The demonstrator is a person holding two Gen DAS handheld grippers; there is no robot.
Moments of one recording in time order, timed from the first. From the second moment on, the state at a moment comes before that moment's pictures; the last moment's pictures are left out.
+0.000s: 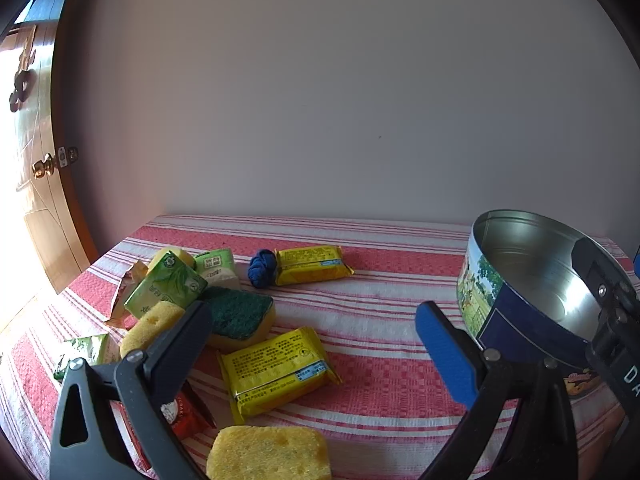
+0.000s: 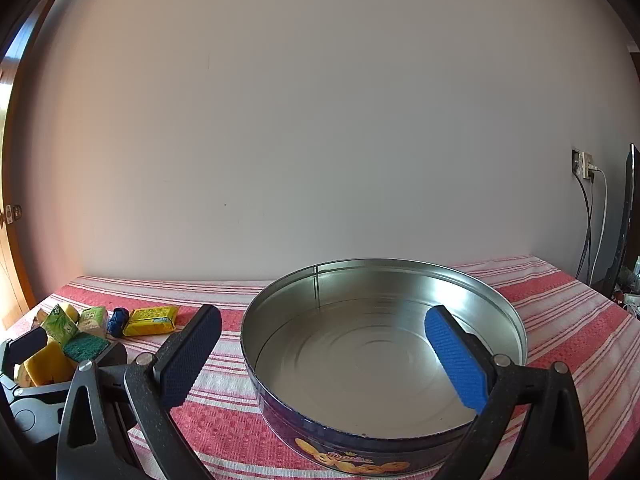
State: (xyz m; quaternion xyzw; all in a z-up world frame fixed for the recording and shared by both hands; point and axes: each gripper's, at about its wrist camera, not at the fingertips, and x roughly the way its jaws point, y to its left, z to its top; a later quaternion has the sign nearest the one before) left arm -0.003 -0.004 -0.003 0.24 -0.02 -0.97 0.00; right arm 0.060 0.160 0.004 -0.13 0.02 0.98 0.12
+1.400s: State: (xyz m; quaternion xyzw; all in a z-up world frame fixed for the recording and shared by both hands) left arm 0.028 -0.109 -0.002 0.30 -0.03 -0.95 0.04; right arm 0.052 0.136 -0.004 -0.17 0.00 0.98 0.01
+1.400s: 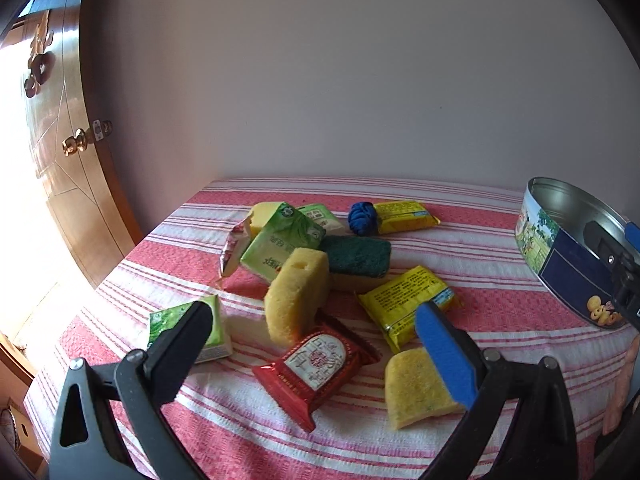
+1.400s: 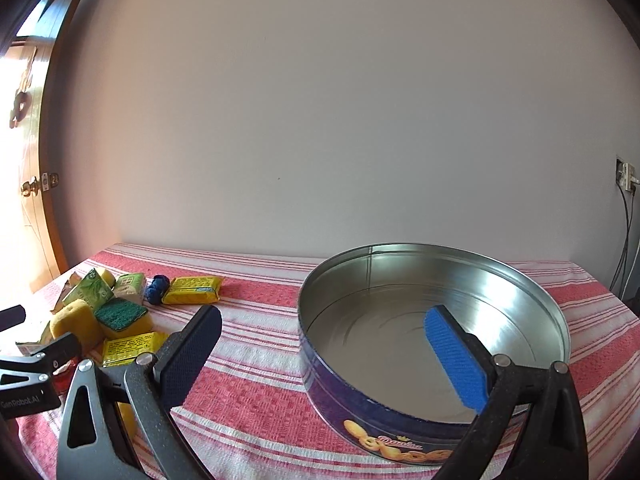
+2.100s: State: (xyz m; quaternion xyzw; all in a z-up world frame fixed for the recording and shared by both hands) left arm -0.007 -0.205 -0.034 0.41 -0.11 -0.90 0.05; right arm 0.037 -0.016 -0.063 -0.41 -0.06 0.89 -0.21
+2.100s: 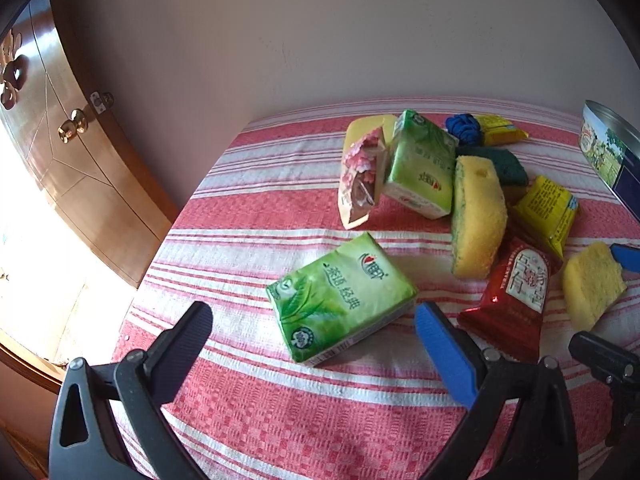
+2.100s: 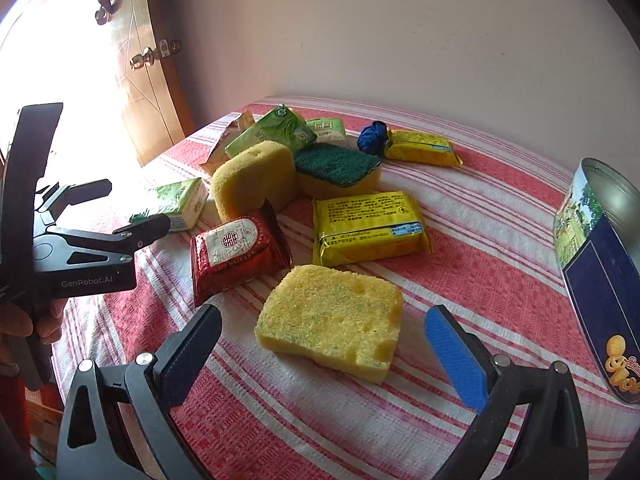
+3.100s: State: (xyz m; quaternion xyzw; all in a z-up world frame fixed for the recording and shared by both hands) left arm 0.024 -0.176 0.012 0.33 -0.02 -0.94 0.02; right arm 0.062 0.060 0.007 -0.26 -0.01 0.95 -0.18
